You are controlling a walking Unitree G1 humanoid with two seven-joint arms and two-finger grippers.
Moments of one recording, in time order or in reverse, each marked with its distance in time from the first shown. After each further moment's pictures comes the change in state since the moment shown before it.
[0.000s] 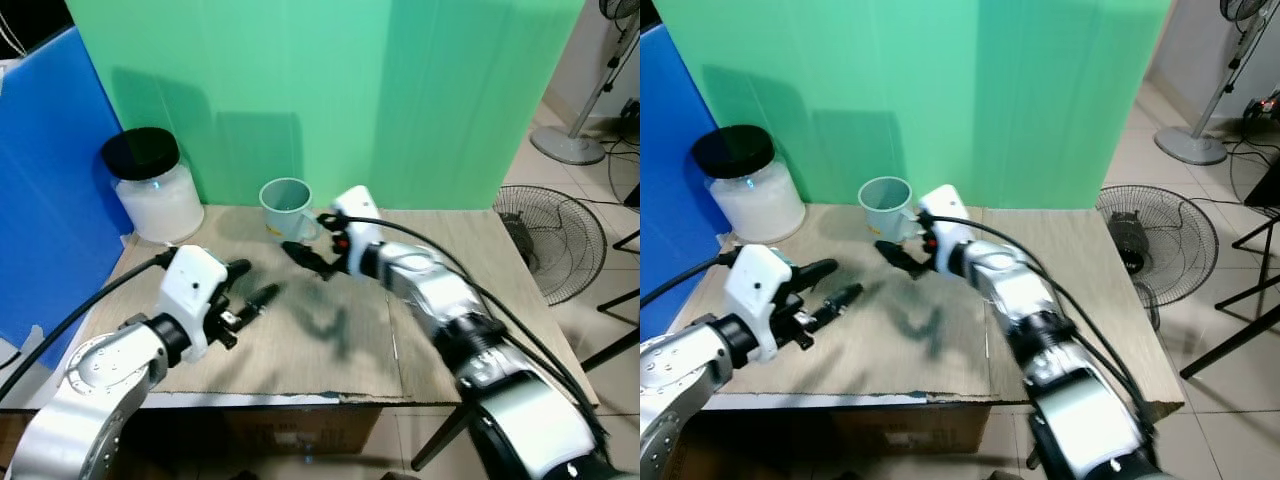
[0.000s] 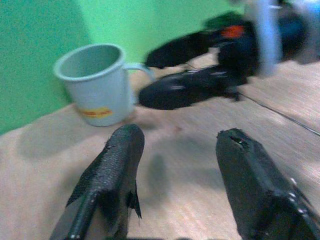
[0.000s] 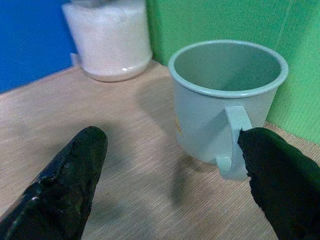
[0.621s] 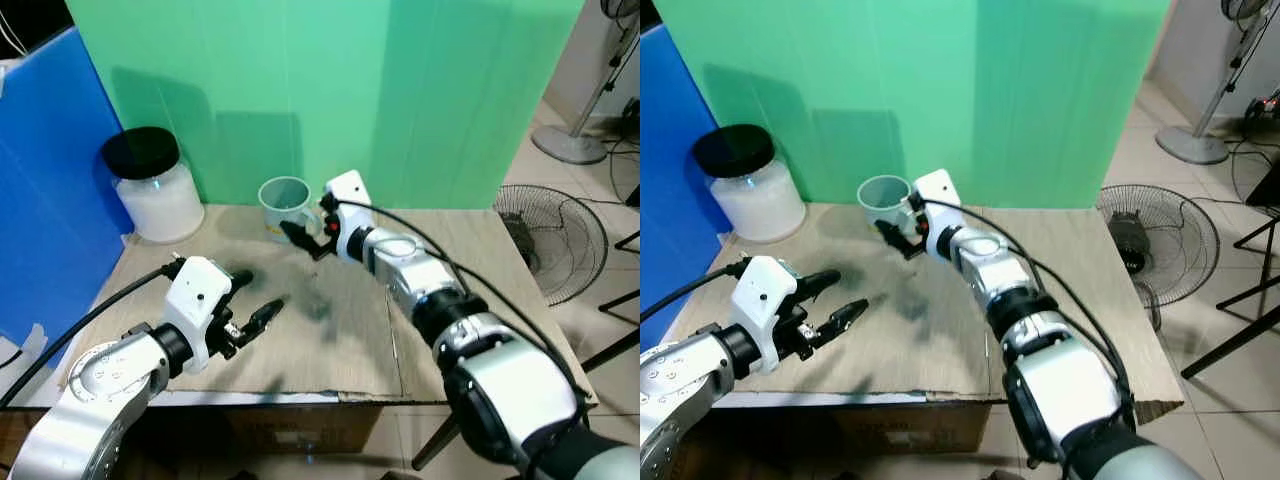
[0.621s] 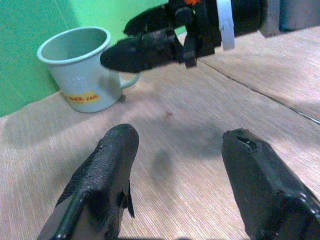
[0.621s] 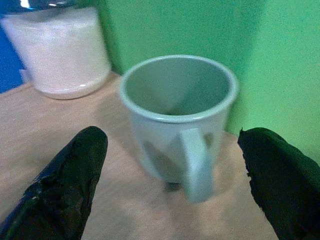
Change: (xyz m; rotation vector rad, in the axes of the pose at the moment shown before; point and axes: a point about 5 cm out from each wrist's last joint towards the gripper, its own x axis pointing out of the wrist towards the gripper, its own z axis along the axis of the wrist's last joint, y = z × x) left arm -0.003 -0.003 -0.008 -0.007 0.031 -0.008; right arm 0.010 -0.015 0.010 0.018 -0.009 -0.160
